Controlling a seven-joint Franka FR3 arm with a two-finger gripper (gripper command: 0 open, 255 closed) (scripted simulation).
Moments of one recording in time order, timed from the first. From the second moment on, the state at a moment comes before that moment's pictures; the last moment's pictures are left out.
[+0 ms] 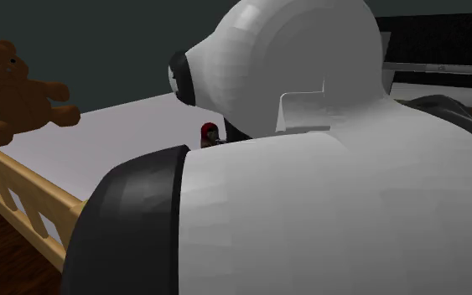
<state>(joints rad) -0.01 -0.77 0.03 -2.45 -0.12 1.61 -0.02</state>
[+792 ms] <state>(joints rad) 0.05 -0.46 -0.04 -2.22 -0.07 1.80 -0.23</state>
